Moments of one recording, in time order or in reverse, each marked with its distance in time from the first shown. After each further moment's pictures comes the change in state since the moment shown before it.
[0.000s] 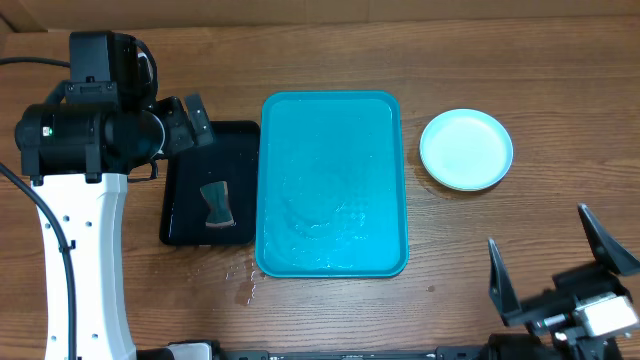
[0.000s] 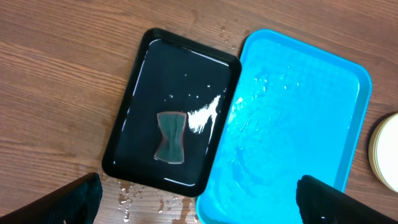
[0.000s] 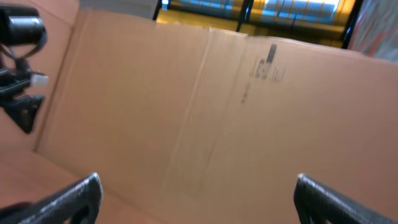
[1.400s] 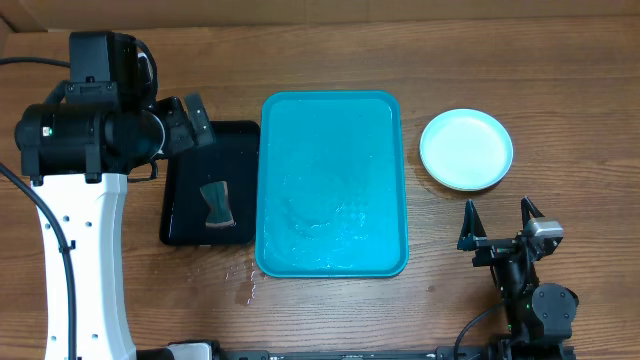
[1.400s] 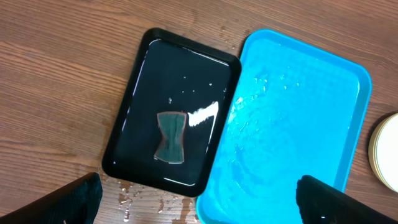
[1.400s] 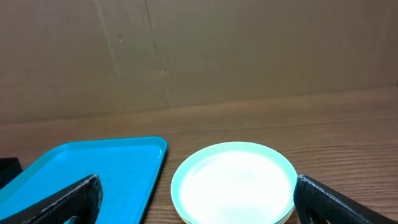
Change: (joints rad) left arm 0.000 0.000 0.000 0.000 0.000 0.000; right arm -0.003 -0.057 -0.602 0.065 0.305 0.293
